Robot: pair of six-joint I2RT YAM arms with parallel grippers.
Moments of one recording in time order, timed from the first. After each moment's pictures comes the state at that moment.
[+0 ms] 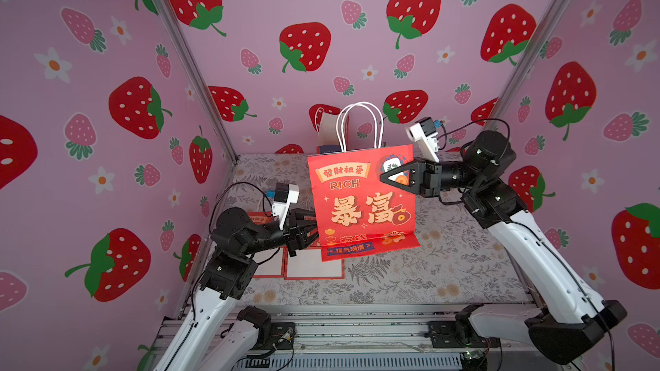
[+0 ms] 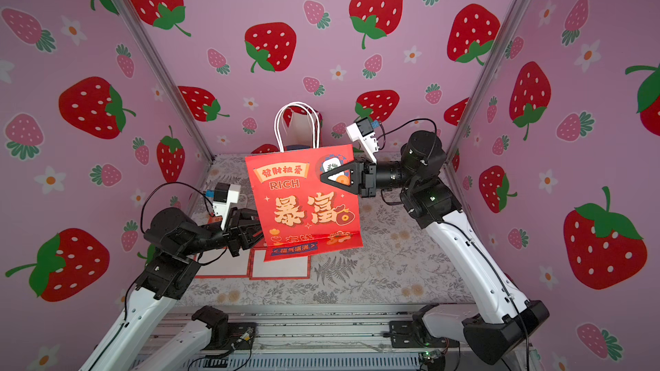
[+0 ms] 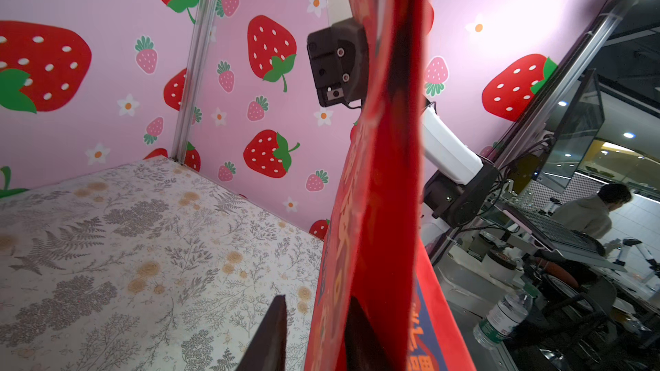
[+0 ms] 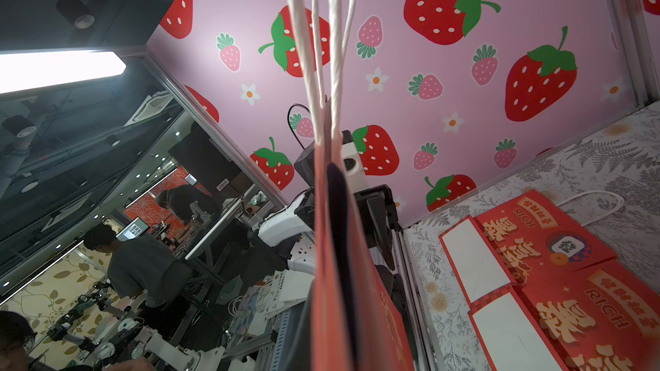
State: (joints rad) left arm -0.34 0.71 0.85 -0.01 0.96 -0.46; right arm 0.53 1.26 1.51 -0.07 -1.17 0.81
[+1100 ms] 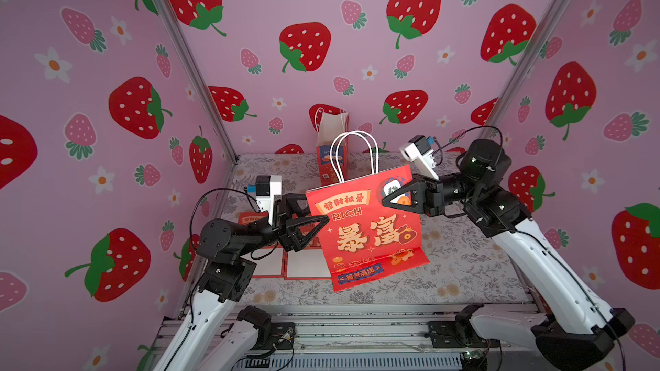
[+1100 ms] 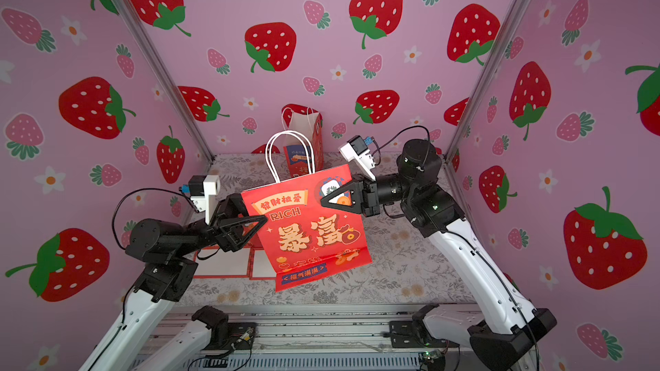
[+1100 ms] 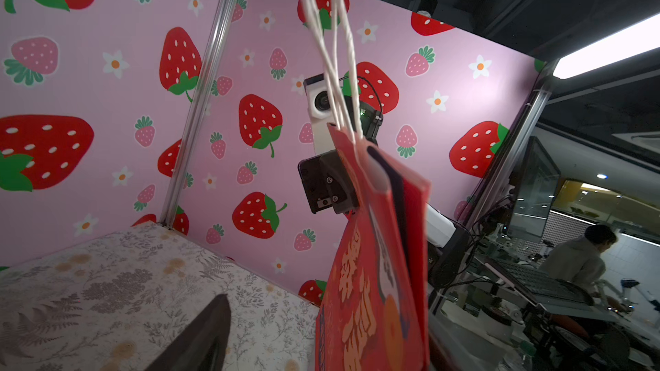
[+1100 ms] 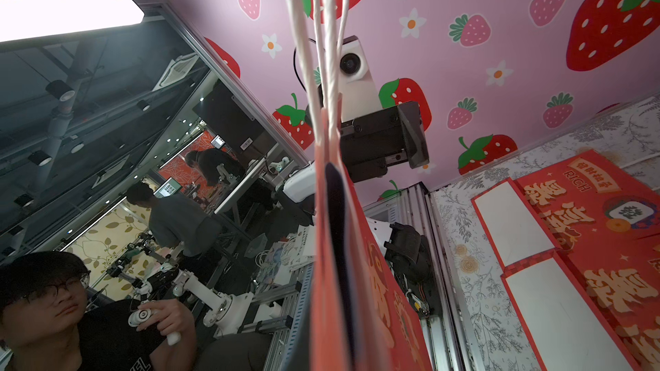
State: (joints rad) left arm -0.36 0.72 0.85 0.29 0.90 -0.68; right arm 0.58 1.22 1.47 -0.21 -1.26 0.71
